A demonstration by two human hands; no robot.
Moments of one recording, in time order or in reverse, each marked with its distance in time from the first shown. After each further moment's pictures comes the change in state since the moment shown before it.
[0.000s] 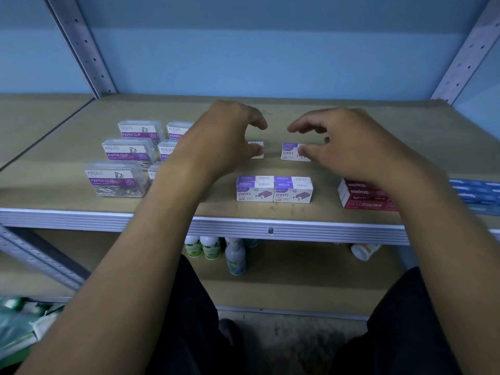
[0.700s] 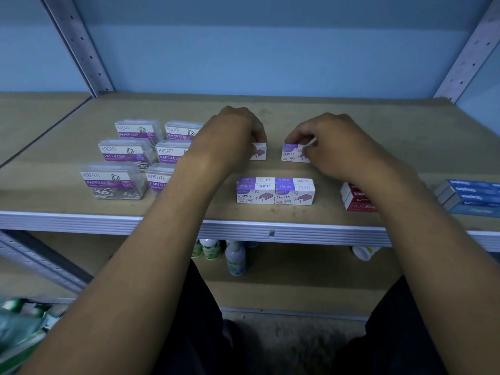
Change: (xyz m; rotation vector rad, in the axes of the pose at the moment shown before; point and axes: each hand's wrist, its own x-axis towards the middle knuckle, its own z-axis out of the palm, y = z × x) left_hand 0.020 0.000 0.015 0.018 -0.104 -0.090; right_hand 0.021 0.005 0.023 -0.048 -0.007 0.032
